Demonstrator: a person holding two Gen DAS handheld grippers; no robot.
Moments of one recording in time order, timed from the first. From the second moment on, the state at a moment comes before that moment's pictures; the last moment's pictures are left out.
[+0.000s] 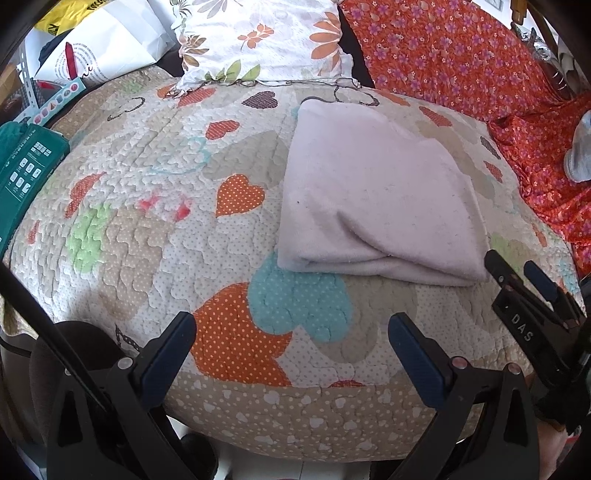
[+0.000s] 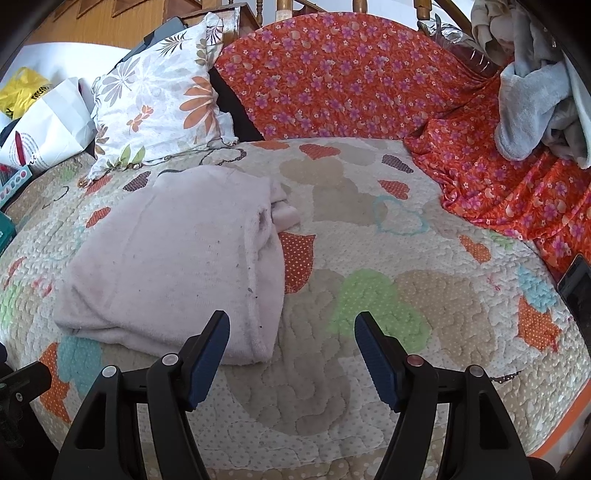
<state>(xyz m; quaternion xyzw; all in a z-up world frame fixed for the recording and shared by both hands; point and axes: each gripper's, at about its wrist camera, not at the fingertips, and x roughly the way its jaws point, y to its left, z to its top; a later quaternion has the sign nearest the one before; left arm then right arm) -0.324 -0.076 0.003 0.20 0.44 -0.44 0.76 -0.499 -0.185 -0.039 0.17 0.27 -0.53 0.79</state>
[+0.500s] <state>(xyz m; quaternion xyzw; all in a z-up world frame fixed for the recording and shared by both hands) -0.314 -0.082 0.016 0.18 0.44 -0.43 0.77 -0.502 -0.188 -0.038 0.16 0.27 -0.54 0.78</state>
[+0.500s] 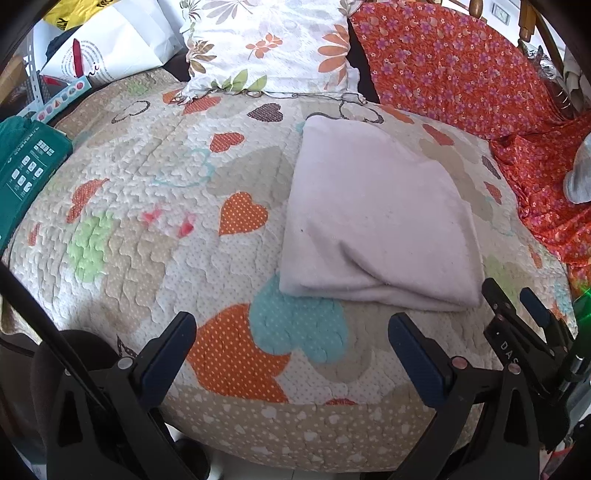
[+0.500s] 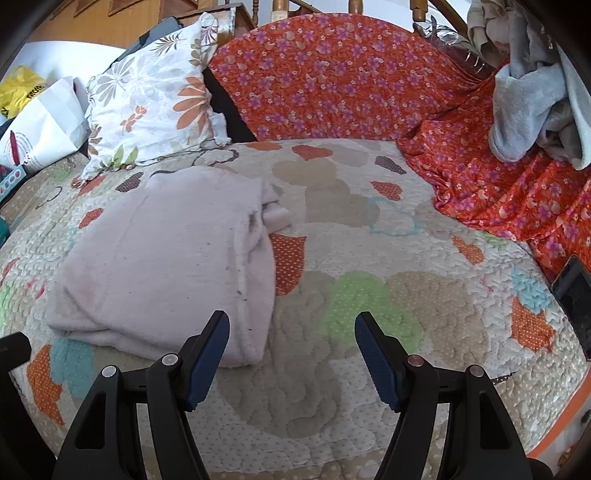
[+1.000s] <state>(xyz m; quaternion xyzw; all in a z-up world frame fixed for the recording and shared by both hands) -0.281 -0.102 0.028 0.11 0.47 -0.46 0.74 -0.474 -0.190 0.006 0.15 0.28 -0.54 0.78</state>
